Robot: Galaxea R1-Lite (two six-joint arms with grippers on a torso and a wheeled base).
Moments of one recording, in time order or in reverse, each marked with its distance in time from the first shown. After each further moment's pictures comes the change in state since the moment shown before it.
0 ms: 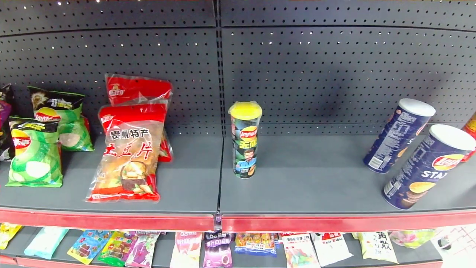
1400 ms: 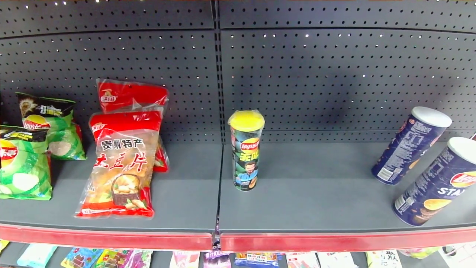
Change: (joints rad) left arm 0.001 0.000 0.013 -0.031 -0.073 0.036; right arm 0.015 -0.025 0.041 -0.016 0.102 -0.014
